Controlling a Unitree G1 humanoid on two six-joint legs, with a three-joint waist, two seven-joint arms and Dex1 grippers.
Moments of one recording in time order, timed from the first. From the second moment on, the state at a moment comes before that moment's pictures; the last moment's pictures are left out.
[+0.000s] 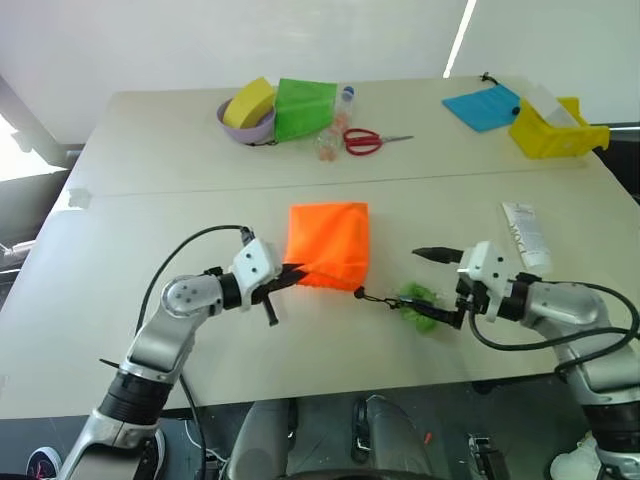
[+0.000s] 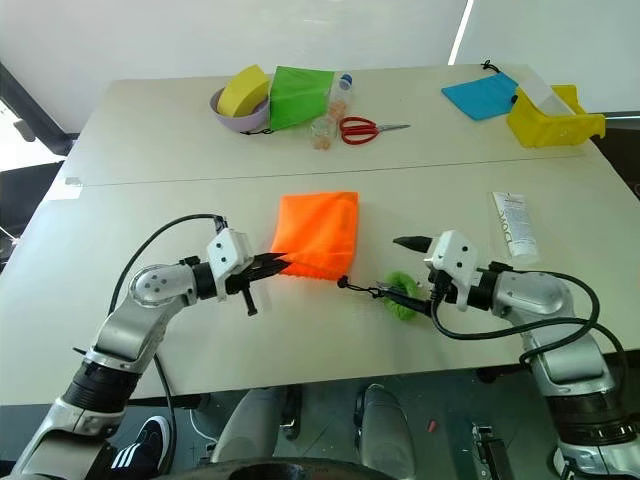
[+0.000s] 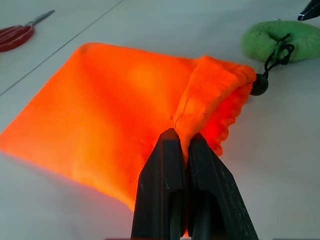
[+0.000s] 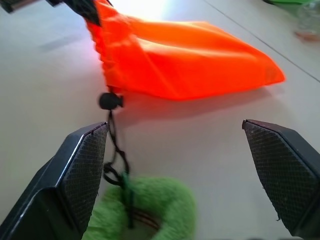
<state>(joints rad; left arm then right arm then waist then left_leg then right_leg) -0.25 0.49 -0.16 -0.16 -0.19 0.21 -0.86 -0.09 -0.76 -0.04 -0.26 0.36 0.21 0.97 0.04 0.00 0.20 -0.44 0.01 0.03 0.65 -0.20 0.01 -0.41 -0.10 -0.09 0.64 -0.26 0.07</state>
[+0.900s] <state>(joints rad) -0.17 0.56 -0.17 -0.29 -0.27 0.32 -0.88 -0.11 -0.76 -0.05 -0.18 0.32 0.18 0.96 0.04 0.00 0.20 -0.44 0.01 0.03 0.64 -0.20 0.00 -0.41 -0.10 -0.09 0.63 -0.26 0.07</state>
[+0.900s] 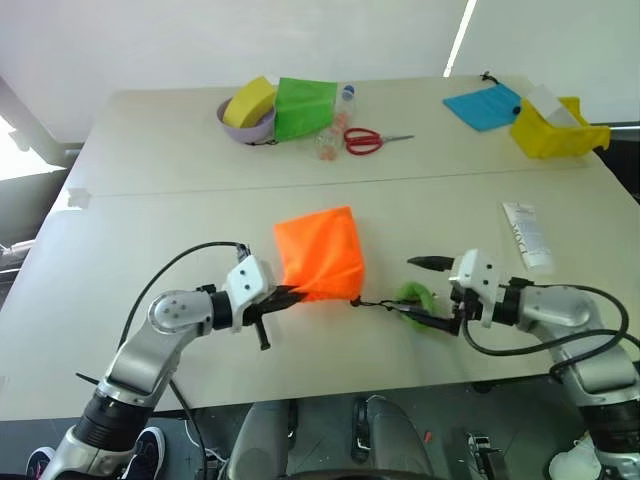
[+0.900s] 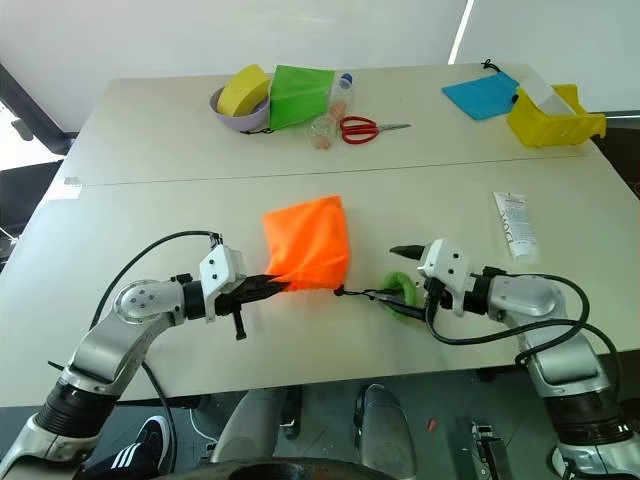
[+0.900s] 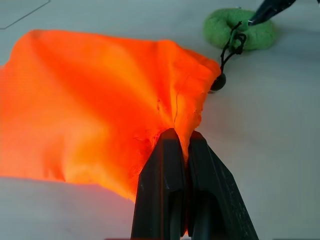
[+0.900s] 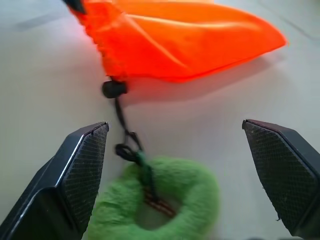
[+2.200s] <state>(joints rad) -0.17 0.49 -0.21 -0.25 -0.23 0.21 -0.84 -0.25 -0.76 -0.44 0.08 0.32 0.80 0.42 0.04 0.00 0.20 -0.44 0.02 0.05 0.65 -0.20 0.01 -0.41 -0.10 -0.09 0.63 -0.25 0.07</state>
